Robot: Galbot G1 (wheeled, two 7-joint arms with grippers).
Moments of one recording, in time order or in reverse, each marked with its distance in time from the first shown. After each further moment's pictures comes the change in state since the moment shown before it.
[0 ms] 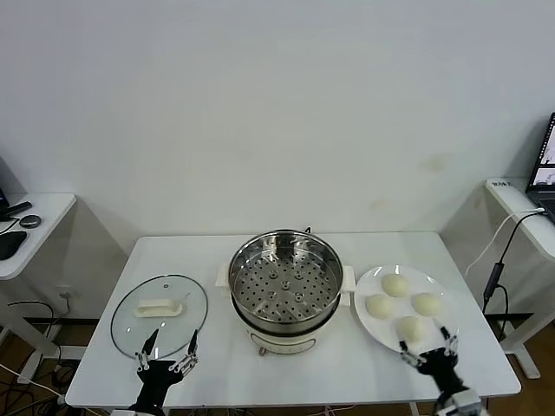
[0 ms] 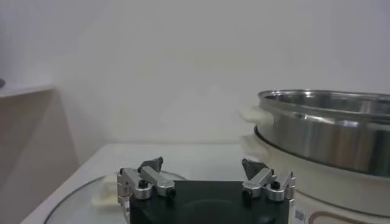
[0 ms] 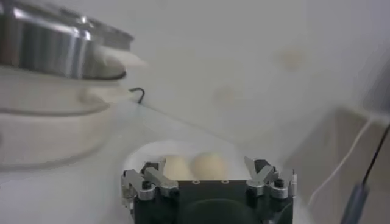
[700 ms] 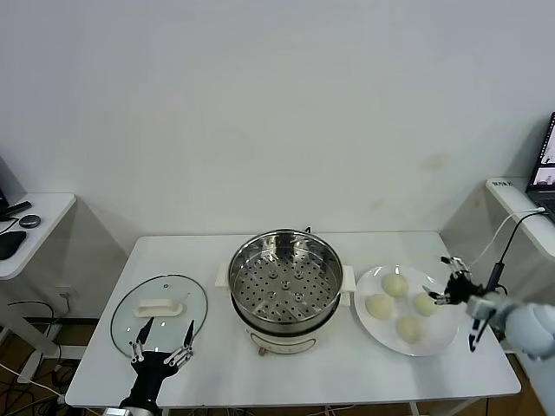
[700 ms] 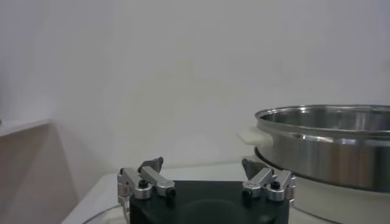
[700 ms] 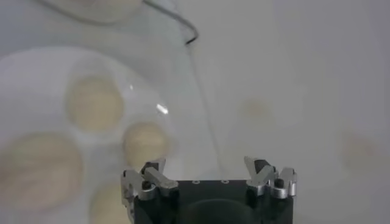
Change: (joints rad) left arm -0.008 -0.009 -0.042 -0.008 0.058 -0.061 0.049; right arm 0.650 -0.436 -0.390 -0.378 -0.276 0.008 -0.468
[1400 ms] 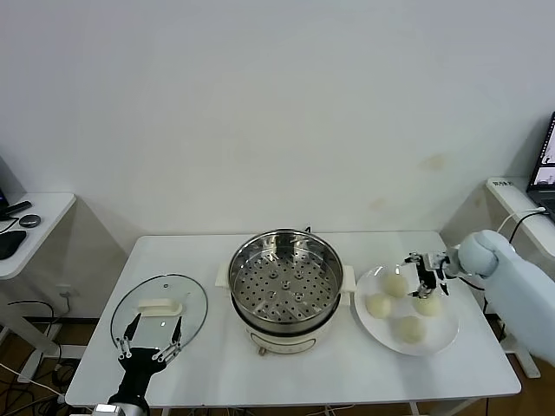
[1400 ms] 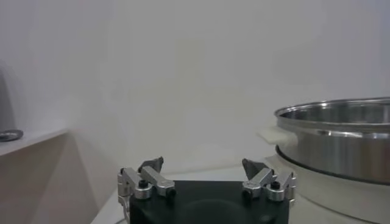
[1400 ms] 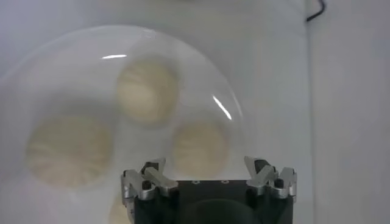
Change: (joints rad) left arm -0.020 0.000 -0.054 0.026 0.025 -0.016 0.008; right arm 0.675 0.067 -0.691 -0.400 0.035 -0.030 -0.402
